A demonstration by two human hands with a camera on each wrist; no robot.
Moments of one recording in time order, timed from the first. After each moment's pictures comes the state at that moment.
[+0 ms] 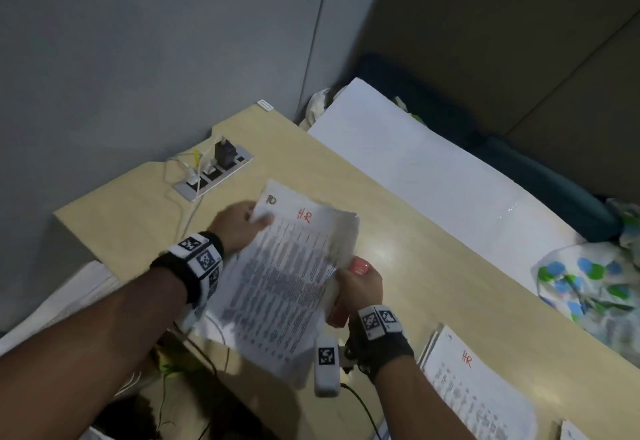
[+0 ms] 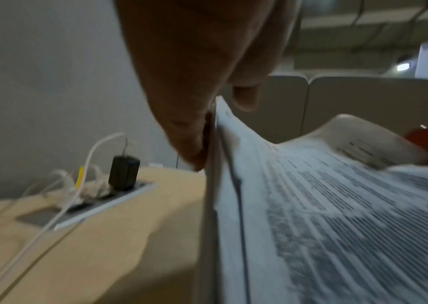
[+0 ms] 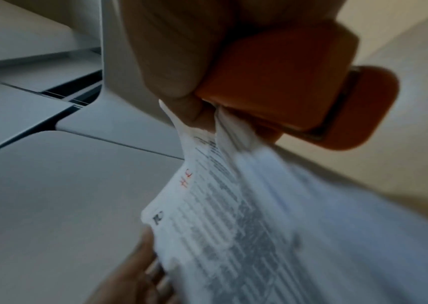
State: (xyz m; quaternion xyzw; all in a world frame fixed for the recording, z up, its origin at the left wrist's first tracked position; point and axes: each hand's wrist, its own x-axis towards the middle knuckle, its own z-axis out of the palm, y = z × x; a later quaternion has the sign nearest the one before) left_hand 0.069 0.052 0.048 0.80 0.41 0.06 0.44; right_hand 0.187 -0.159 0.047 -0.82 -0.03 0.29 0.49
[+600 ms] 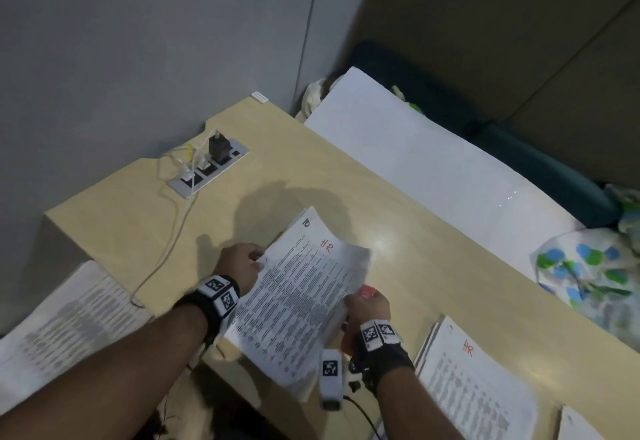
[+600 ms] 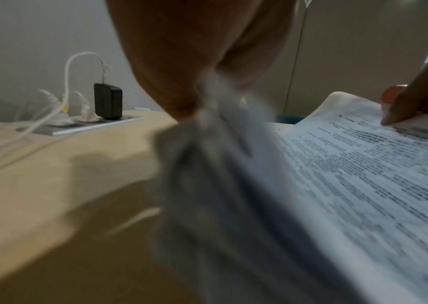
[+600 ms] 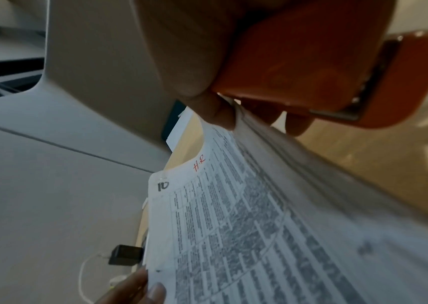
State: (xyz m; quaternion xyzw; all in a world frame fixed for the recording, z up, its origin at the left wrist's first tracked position) left_hand 0.056 0.003 -0.017 0.76 0.47 0.05 0.44; right_hand 0.196 -0.199 -0.029 -0.83 0.13 0.34 0.42
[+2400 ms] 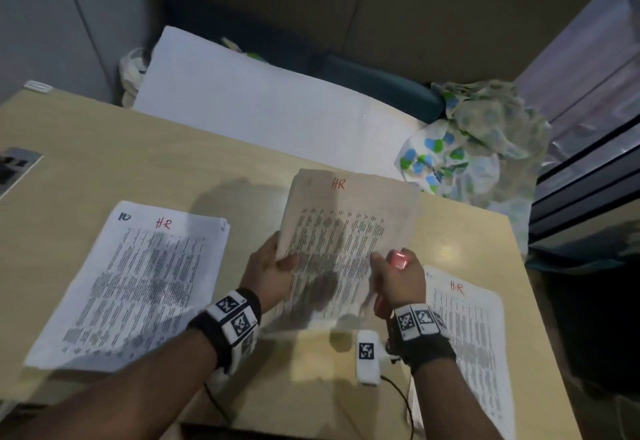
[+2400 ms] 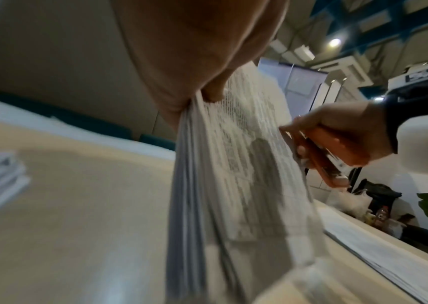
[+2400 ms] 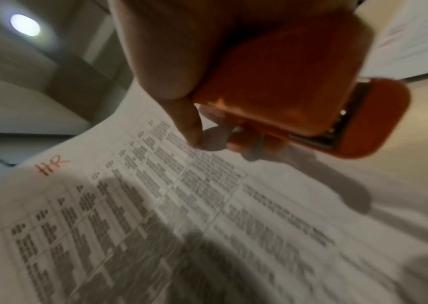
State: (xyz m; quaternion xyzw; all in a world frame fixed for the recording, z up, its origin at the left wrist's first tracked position) left_hand 0.174 -0.253 0.059 0.76 0.20 0.01 0.61; right_hand 0.251 -0.463 0.068 -0.86 0.15 0.07 0.48
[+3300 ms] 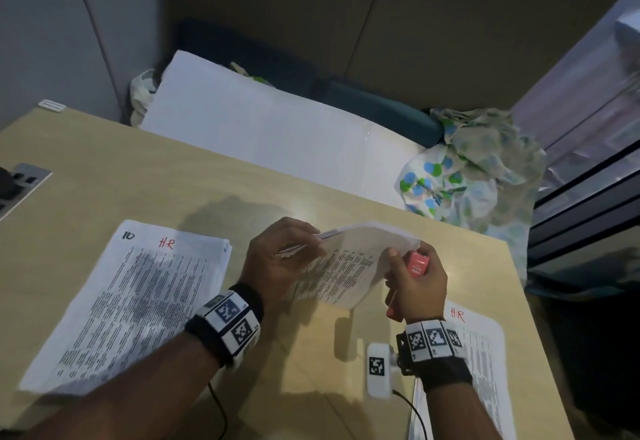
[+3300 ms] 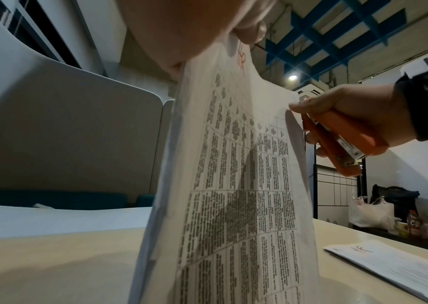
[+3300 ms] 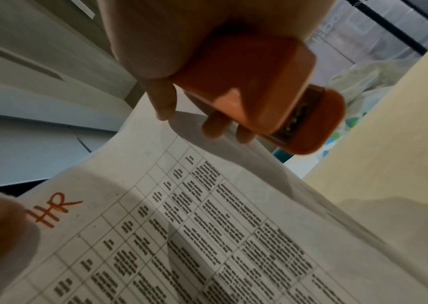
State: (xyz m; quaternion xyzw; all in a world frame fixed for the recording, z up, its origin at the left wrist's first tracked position) left_hand 0.197 -0.232 0.099 0.71 -0.06 0.33 0.62; right_hand 0.259 -0.449 0.116 -0.82 0.04 -0.08 0.56
